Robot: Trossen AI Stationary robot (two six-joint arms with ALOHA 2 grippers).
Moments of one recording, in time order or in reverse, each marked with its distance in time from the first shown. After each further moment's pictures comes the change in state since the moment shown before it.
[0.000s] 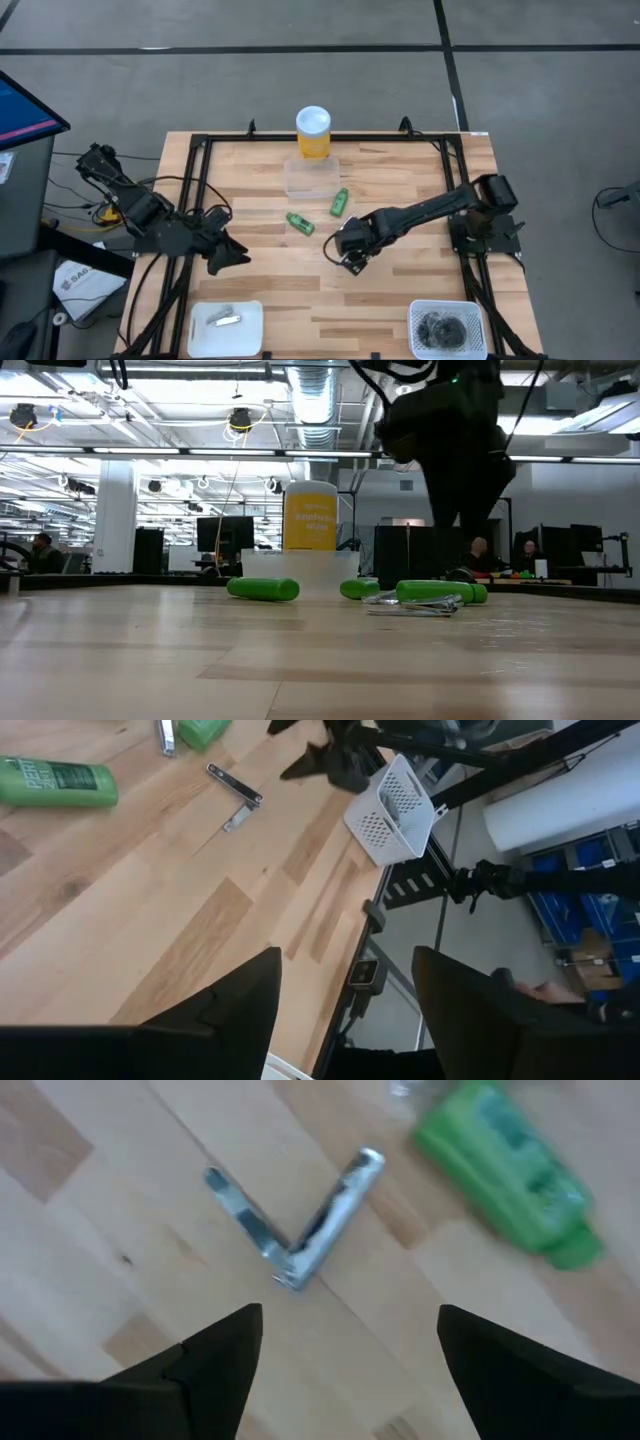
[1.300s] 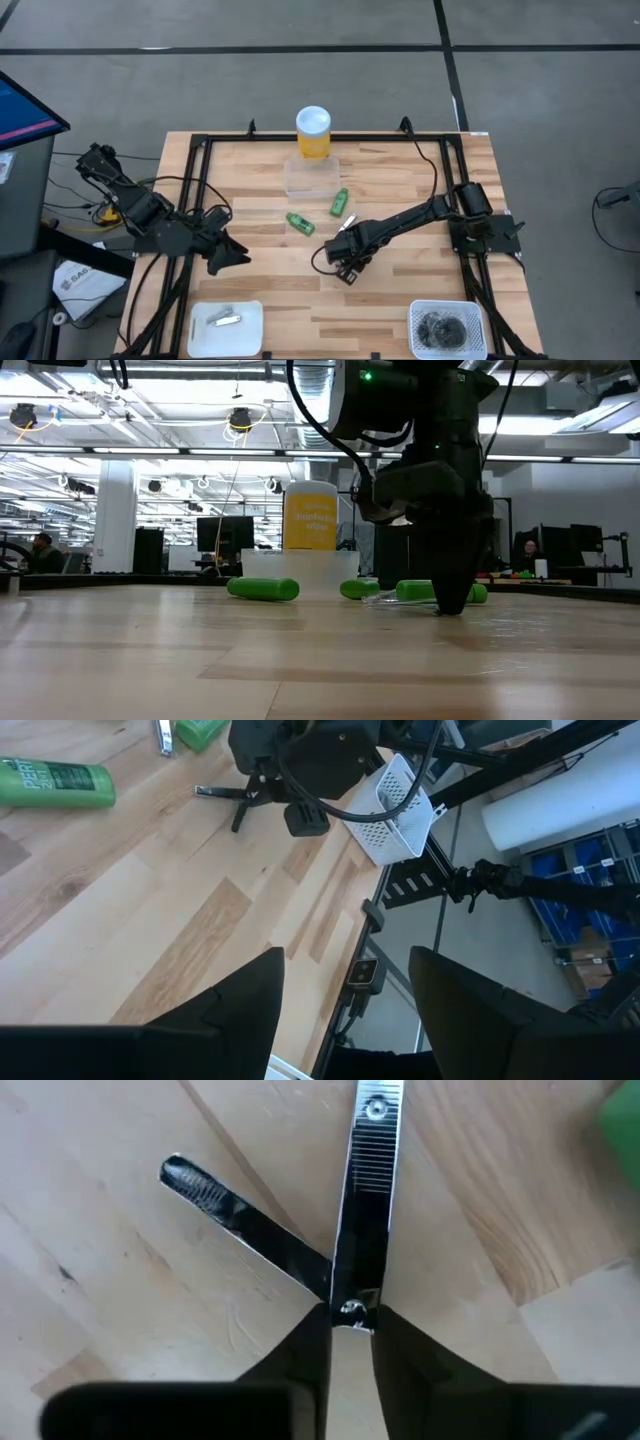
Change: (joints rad) left arm -0.001 0.000 0.000 0.003 0.003 0.003; right arm 0.001 0.193 0.000 0.133 -0.090 -0.095
